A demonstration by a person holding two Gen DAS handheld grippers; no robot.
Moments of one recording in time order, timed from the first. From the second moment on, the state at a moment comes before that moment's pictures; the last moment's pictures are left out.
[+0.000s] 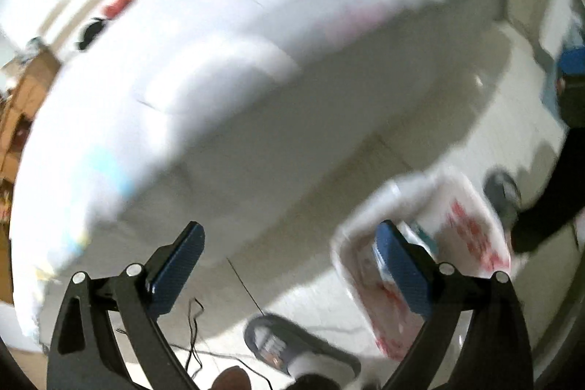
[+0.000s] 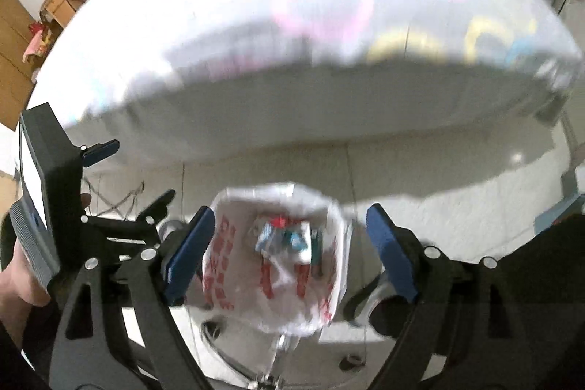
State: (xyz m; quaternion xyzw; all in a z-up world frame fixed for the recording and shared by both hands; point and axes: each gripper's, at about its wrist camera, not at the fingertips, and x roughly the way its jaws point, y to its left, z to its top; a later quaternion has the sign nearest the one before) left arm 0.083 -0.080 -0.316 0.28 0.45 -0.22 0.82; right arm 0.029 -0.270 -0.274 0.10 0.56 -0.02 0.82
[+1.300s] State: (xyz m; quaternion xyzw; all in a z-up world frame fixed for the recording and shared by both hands) left arm 0.017 0.083 0.011 0.07 0.27 0.01 0.96; right arm -0.032 -0.206 0.009 0.01 0.26 -0.03 0.96
